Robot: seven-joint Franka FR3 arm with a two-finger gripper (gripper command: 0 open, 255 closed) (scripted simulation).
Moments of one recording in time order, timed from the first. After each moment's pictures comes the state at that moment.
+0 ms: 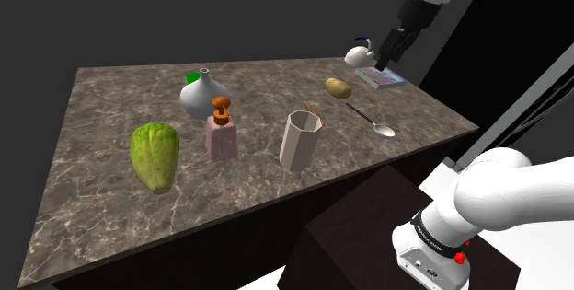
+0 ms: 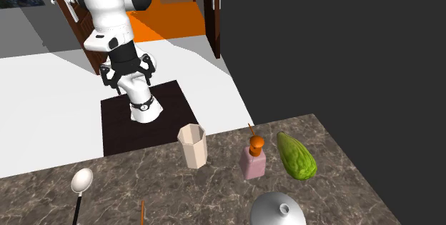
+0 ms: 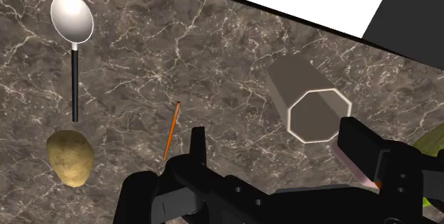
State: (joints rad) arm 0.01 -0.74 0.04 -2.29 -0.02 1.65 -0.09
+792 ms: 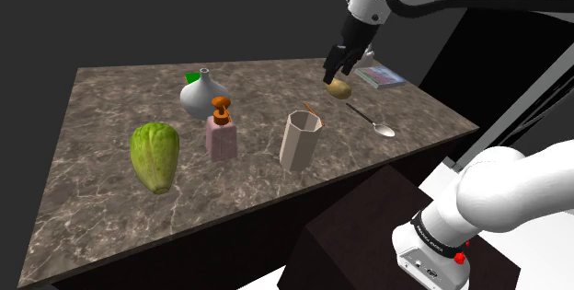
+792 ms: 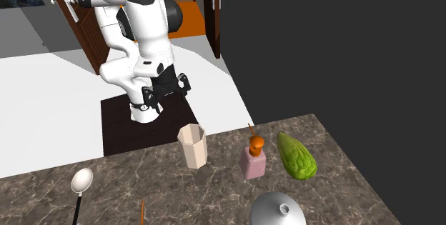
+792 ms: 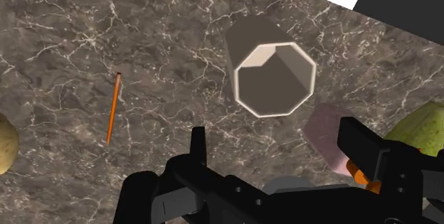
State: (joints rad) arm 0.06 -0.52 0.17 -2.29 0.06 1.89 0.04
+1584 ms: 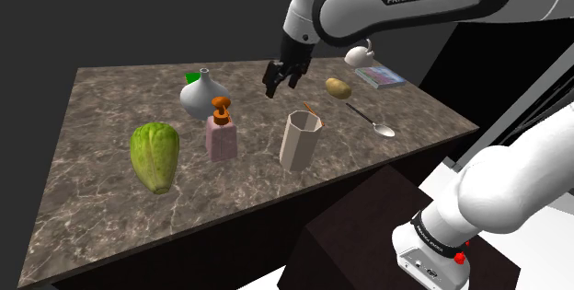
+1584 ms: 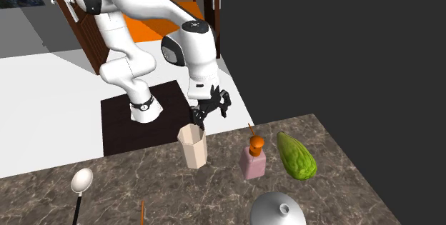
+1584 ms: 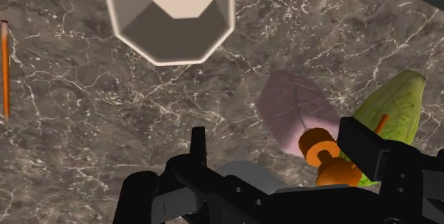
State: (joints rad) arm 0.11 -0.17 0.31 -2.13 0.04 2.12 0.21
